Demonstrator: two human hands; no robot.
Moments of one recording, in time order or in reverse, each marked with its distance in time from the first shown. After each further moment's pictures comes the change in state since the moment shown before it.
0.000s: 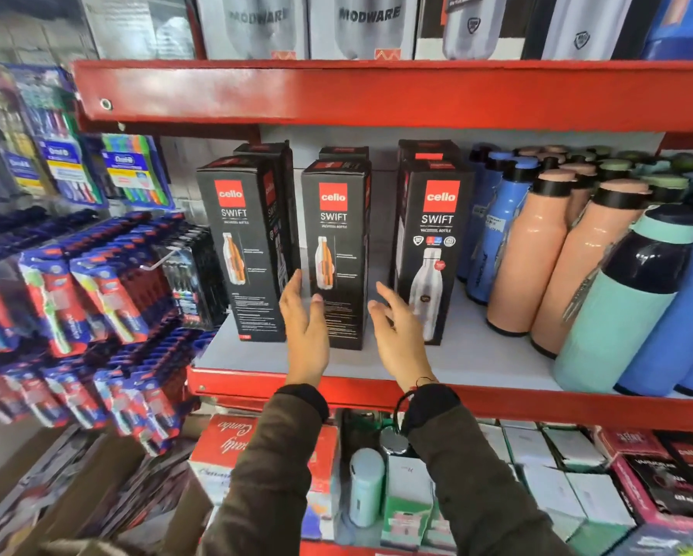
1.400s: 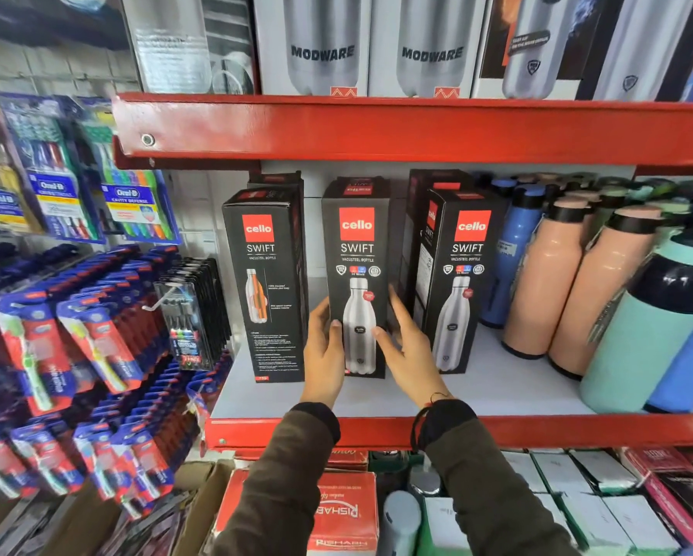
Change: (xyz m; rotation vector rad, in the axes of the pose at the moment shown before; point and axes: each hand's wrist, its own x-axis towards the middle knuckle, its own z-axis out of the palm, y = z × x) left_hand 0.052 -0.034 -0.017 -0.195 -0.196 -0.034; right_hand 0.026 0.000 0.032 -0.155 -0.023 -0.120
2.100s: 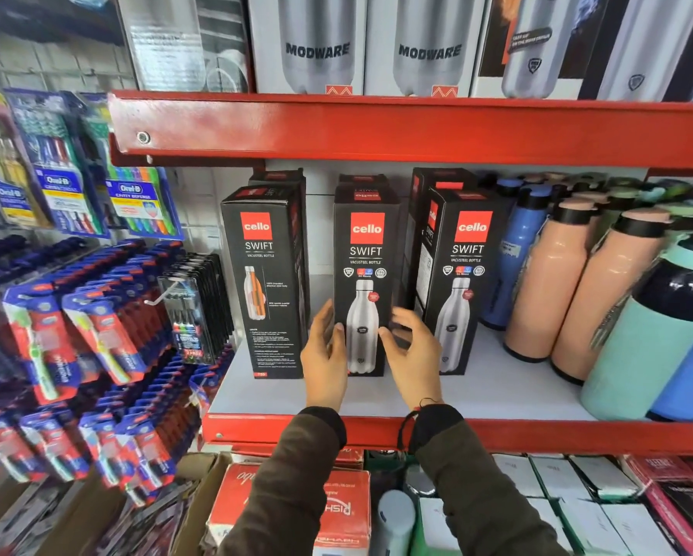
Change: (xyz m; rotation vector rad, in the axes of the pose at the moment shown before) left_hand -0.007 -0.012 0.008 0.072 0.118 0.060; right_hand -0.003 0.015 0.005 0.065 0.285 0.061
